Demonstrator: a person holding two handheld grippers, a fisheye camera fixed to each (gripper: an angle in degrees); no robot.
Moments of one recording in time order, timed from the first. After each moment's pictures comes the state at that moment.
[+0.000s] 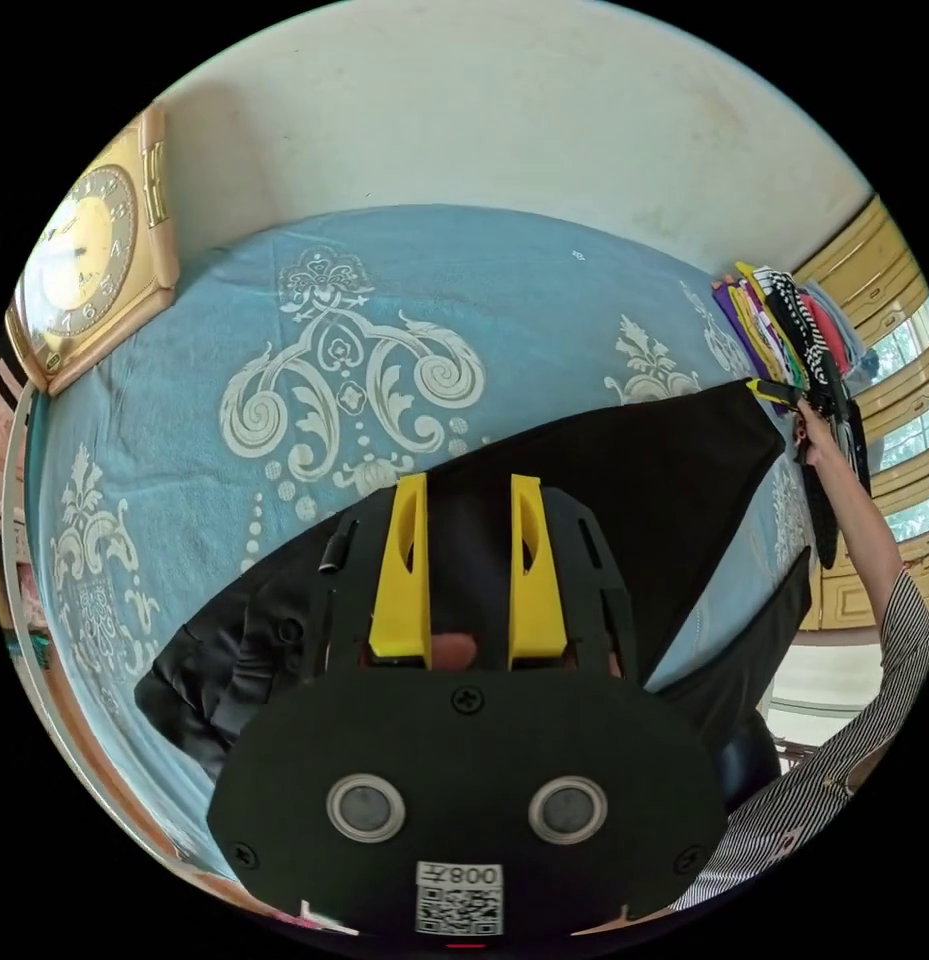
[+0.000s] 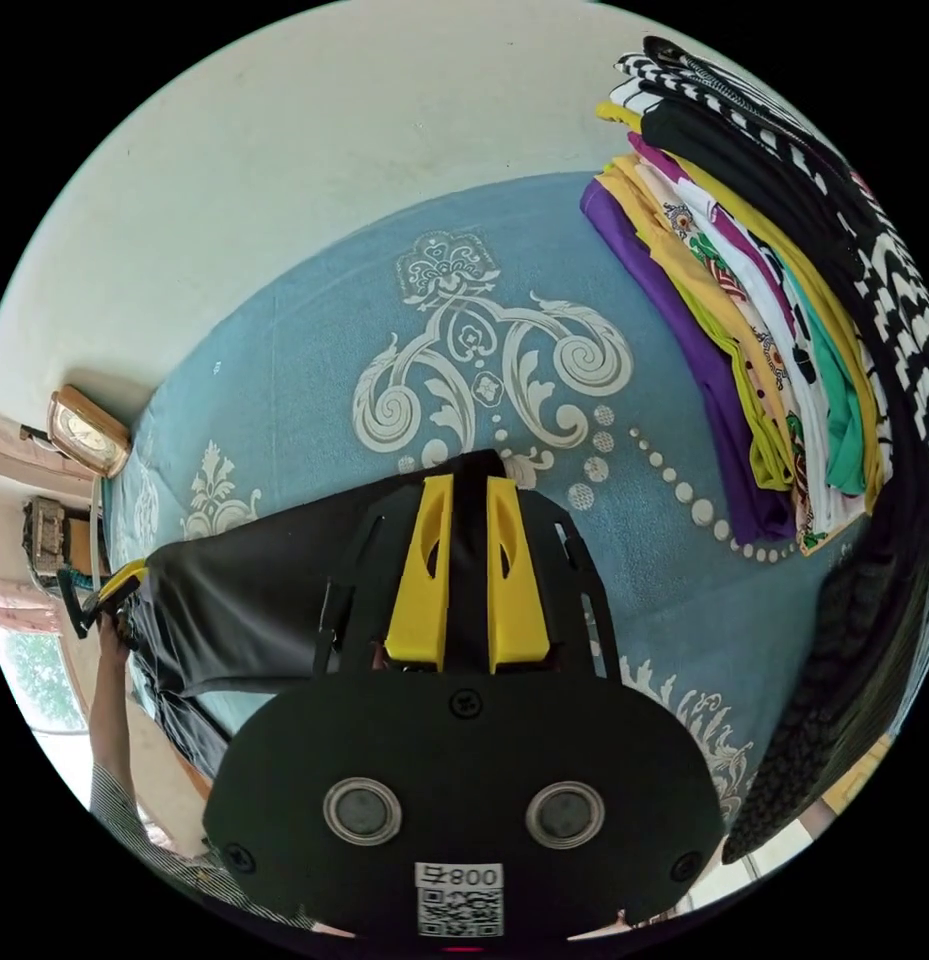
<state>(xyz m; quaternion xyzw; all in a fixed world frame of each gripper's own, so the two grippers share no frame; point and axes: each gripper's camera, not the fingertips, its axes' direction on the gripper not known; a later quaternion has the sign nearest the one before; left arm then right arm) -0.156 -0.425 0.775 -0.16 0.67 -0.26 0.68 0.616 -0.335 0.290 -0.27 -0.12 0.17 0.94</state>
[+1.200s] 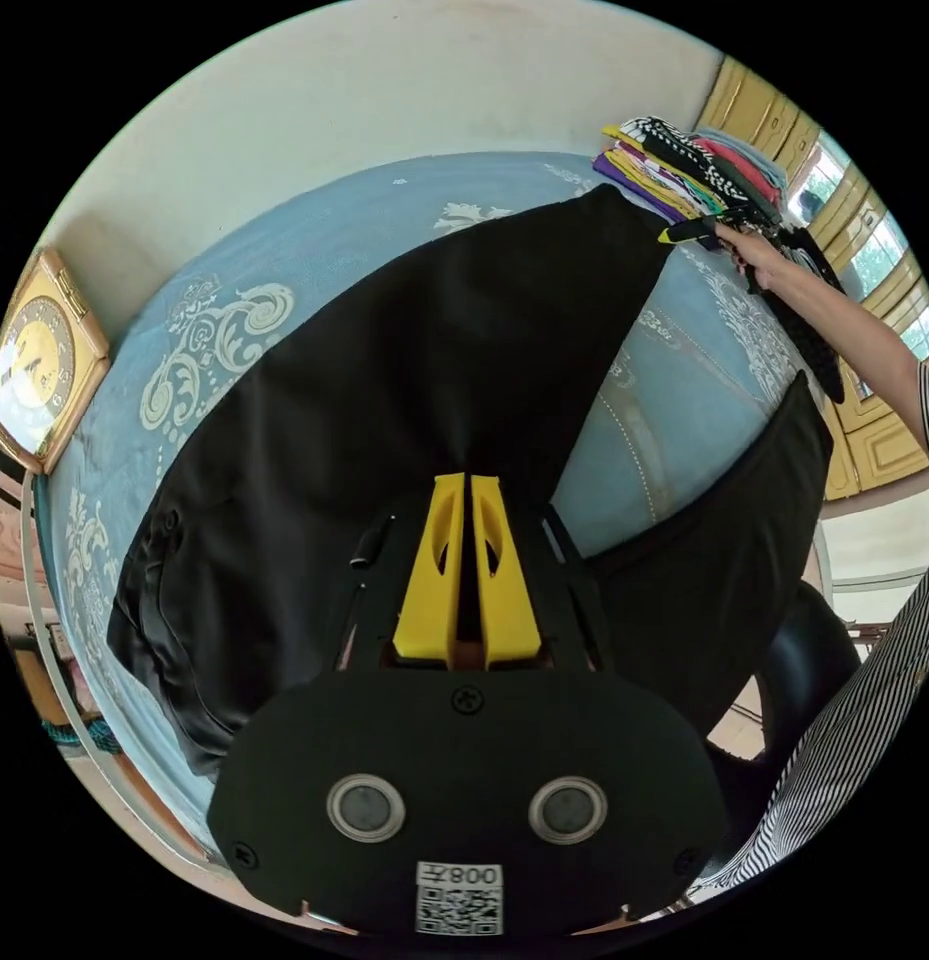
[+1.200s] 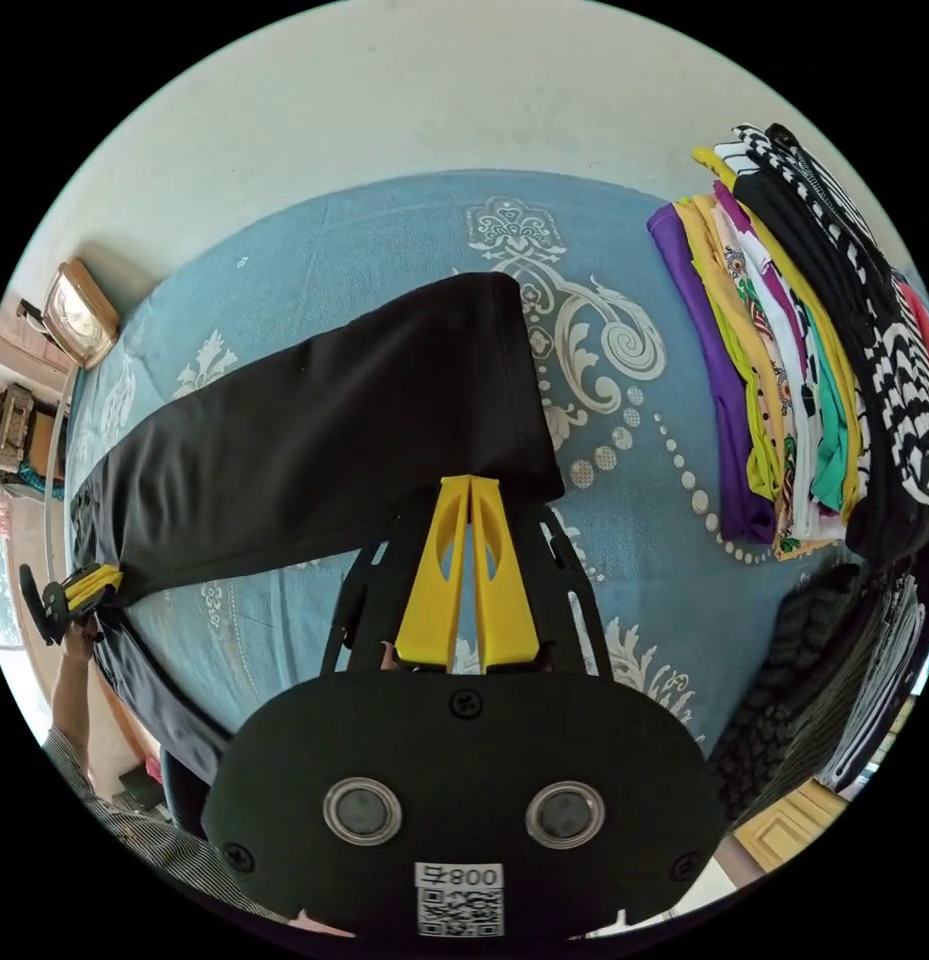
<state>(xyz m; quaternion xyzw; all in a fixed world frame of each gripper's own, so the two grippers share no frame) -0.184 -0.398 0.622 -0.07 0.69 -0.17 0.70 0.551 -0.310 0.246 -0.31 -0.09 0.04 0.95</state>
